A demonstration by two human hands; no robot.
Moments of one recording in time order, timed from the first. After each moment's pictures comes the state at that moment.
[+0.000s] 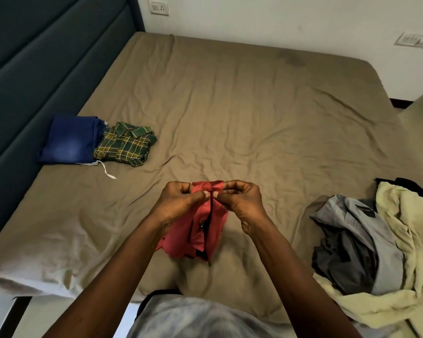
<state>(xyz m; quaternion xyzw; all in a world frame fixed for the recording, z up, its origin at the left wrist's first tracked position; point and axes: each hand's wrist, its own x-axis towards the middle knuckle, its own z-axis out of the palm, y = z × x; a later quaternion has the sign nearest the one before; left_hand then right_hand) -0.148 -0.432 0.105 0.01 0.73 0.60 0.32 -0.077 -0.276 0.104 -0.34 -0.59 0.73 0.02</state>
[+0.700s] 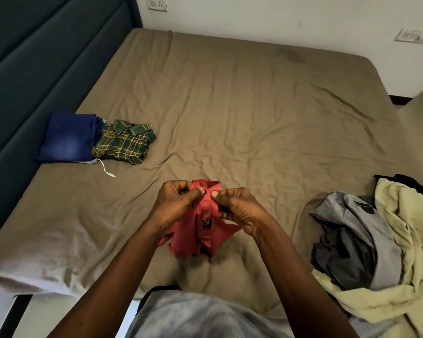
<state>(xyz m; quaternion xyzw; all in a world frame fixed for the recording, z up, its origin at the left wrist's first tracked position) -0.144 -0.439 0.099 0.02 0.76 0.59 0.27 -0.072 -0.275 0.096 -0.32 -0.56 0.75 -0.12</state>
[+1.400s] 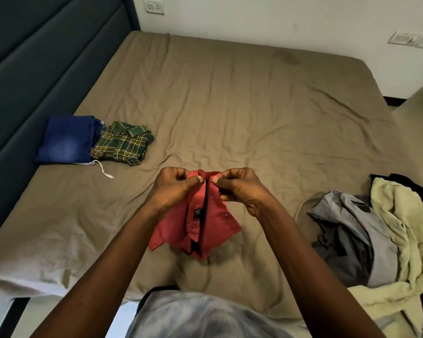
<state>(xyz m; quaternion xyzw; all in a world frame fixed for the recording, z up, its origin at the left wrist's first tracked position) -0.167 -0.433 0.111 0.05 0.78 0.57 0.26 -0.092 -0.254 0.123 -0.31 -0.65 0.69 -0.09</state>
